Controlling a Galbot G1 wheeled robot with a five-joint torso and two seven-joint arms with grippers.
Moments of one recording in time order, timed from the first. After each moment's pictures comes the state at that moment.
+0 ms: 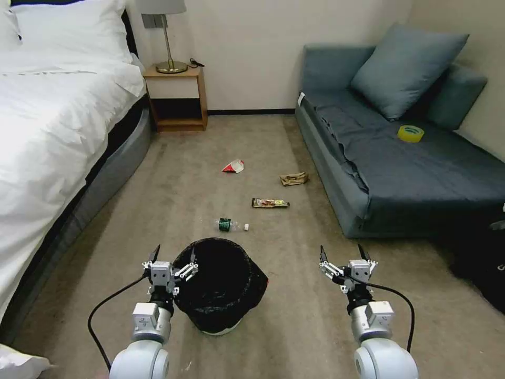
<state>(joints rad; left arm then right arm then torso) 1.55 -1.50 -0.55 -2.00 0.00 0.00 0.00 -1.55 1.50 0.55 2.00 0.00 0.00 0.00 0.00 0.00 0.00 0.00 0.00</state>
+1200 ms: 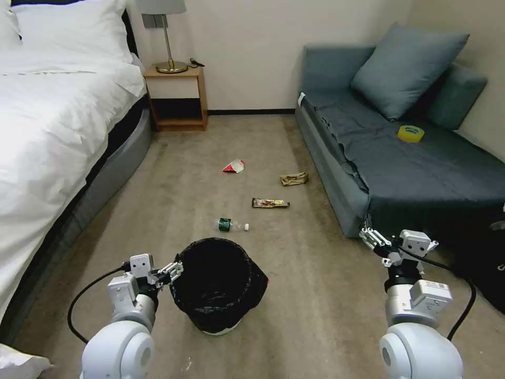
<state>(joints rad) 1.49 -1.38 -0.54 -2.26 -0.46 0.74 -0.41 -1.53 1.47 0.59 2.30 0.06 -0.19 0.26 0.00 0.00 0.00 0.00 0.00</state>
